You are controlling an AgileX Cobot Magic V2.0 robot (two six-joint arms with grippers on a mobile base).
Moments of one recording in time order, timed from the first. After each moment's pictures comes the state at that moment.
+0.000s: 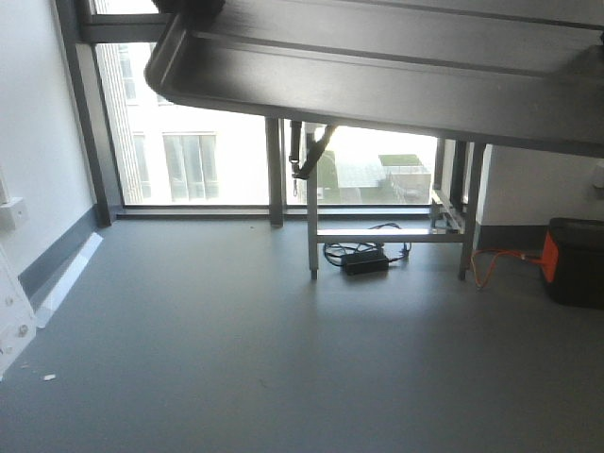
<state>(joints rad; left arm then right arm) -0.93 1.50 -1.51 0.34 1.13 -0.67 0.45 1.05 -0.97 -0.14 0.90 0.46</state>
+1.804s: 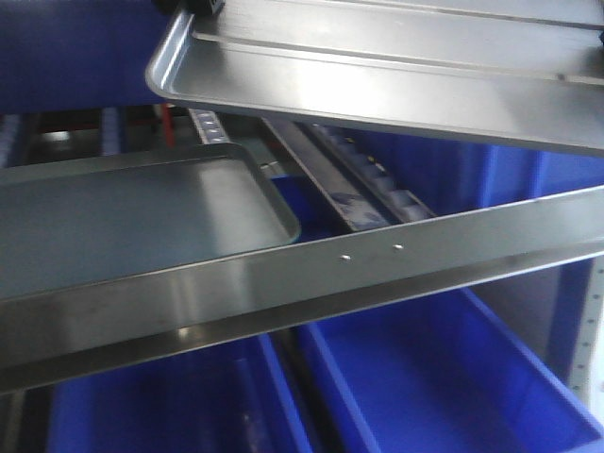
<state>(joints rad) -0.93 1.50 -1.51 0.34 1.13 -0.67 0.45 1.05 -0.97 -0.14 0.89 0.46</state>
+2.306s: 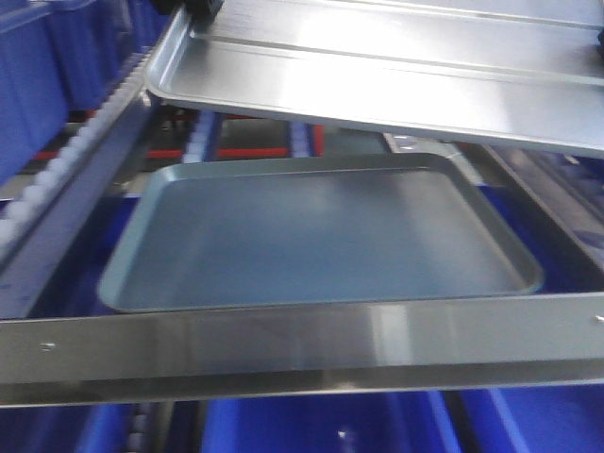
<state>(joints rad) -0.93 1.50 -1.51 0.34 1.13 -0.67 0.45 1.05 -0.97 -0.14 0.89 0.46</state>
